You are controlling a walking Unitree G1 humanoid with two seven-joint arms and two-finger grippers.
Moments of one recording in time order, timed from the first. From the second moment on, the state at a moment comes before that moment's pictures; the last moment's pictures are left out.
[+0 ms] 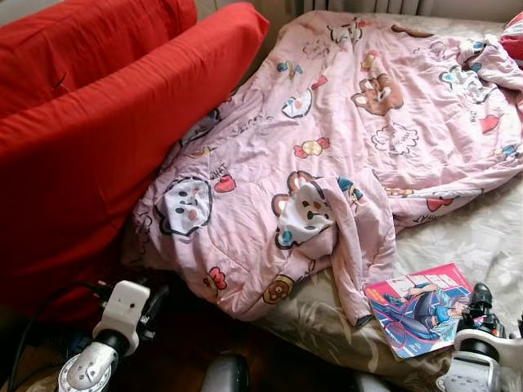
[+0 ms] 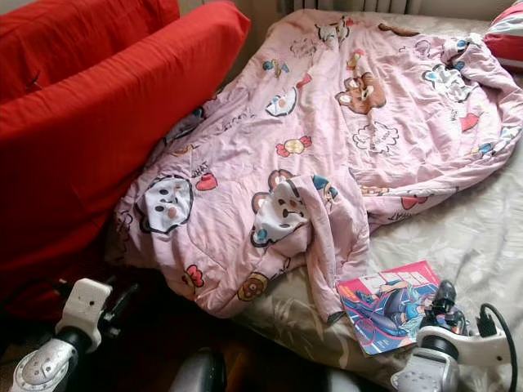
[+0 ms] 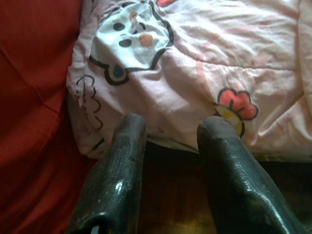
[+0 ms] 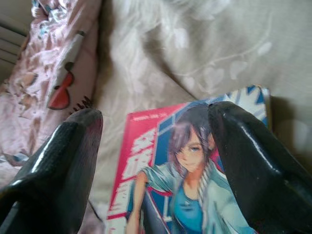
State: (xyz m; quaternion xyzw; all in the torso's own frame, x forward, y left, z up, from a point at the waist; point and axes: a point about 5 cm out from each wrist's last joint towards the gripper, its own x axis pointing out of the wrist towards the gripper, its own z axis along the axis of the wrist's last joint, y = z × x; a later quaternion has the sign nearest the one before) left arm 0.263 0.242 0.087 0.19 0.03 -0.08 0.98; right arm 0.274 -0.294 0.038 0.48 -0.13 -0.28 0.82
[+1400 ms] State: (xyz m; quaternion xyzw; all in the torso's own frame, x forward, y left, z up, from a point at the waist) left arm 0.249 0.249 0.094 0.21 0.04 -0.07 0.98; right arm 0.279 -0.253 0.015 0.53 -0.06 -0.21 0.82
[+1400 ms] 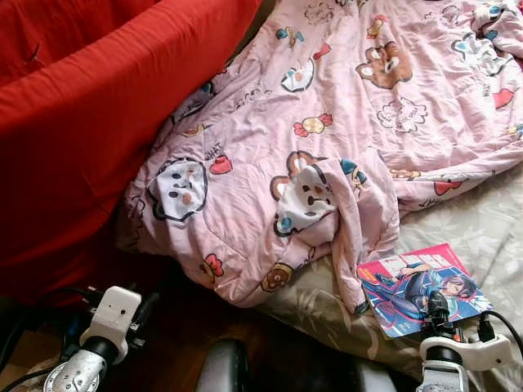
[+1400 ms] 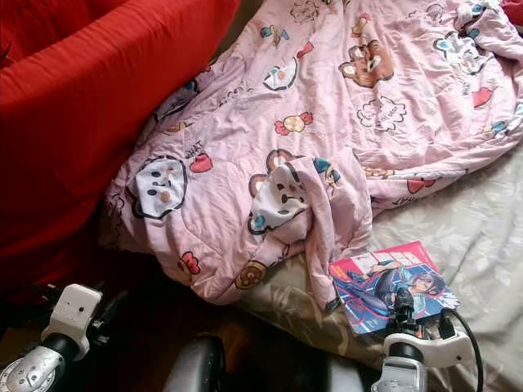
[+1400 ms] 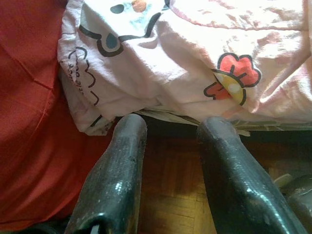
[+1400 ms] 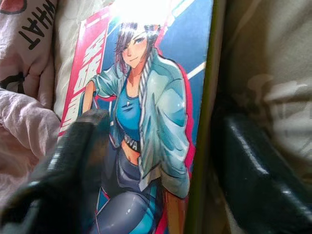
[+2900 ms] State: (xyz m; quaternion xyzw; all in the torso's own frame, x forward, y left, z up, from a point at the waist) left arm 0.283 0.243 0.083 0.19 0.03 -0.03 0.98; right arm 0.273 -0.243 0.036 0.33 -0.06 -0.18 0.92
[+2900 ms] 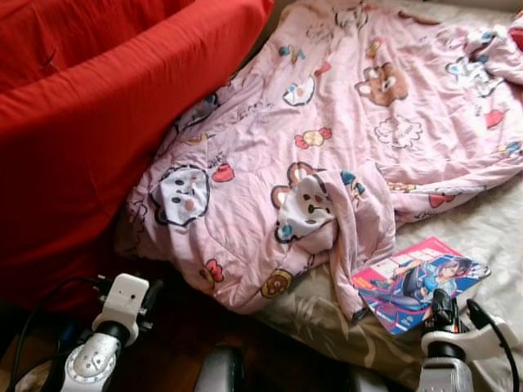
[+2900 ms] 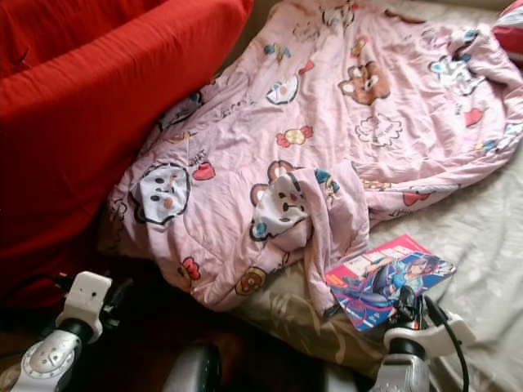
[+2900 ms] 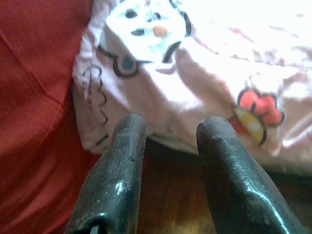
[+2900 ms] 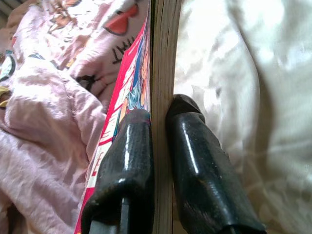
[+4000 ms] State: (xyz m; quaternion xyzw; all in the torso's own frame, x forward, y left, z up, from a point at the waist) left arm 0.280 0.239 0.038 0.07 0.08 0.07 0.99; right arm 0.300 -0.198 0.071 0.07 -0.02 -0.03 1.00
